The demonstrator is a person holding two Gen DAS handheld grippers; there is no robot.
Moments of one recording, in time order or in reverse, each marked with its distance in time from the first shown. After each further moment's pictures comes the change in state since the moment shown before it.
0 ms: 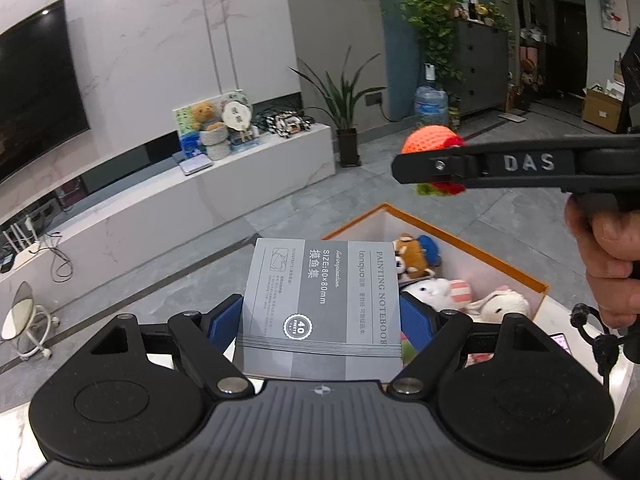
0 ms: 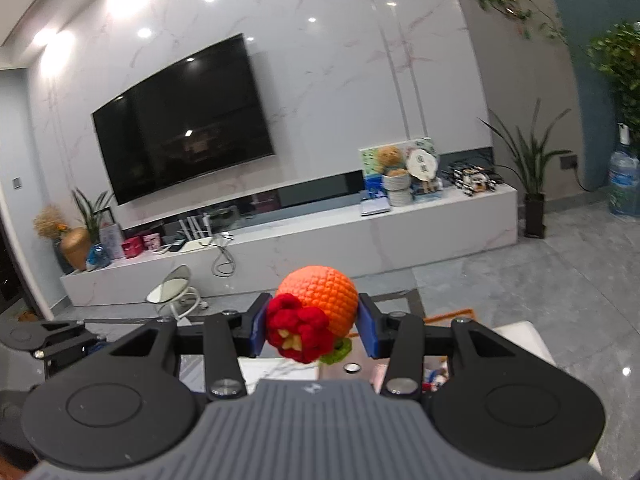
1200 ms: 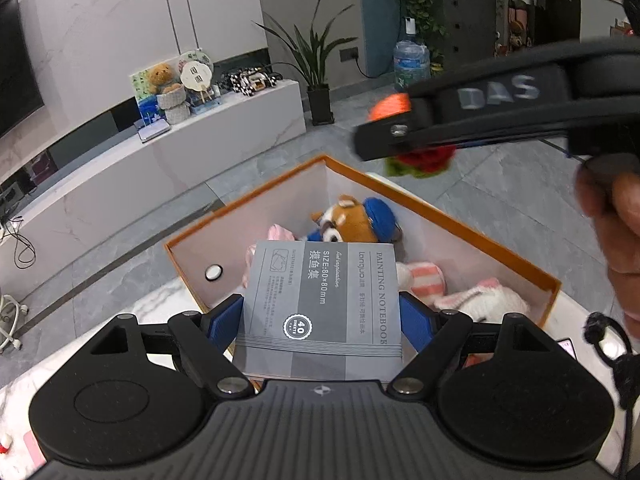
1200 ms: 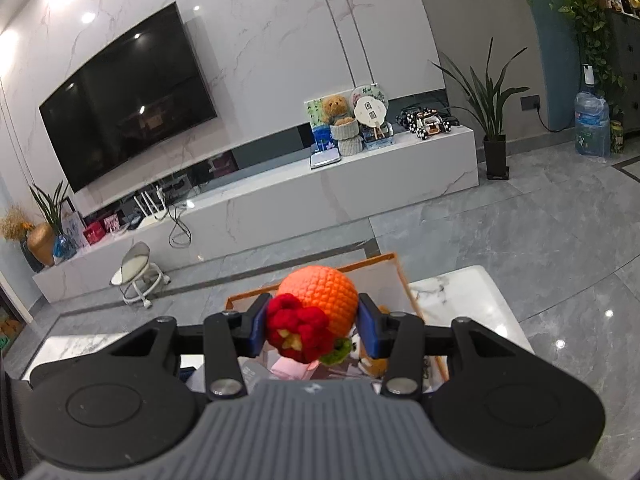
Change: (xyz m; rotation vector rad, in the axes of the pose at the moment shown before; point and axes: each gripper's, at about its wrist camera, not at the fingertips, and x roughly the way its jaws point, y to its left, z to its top) left arm 0.107 -0.065 0.002 0.018 0.102 -0.026; right arm 0.033 -0.100 -0.019 0.112 0.115 -0.078
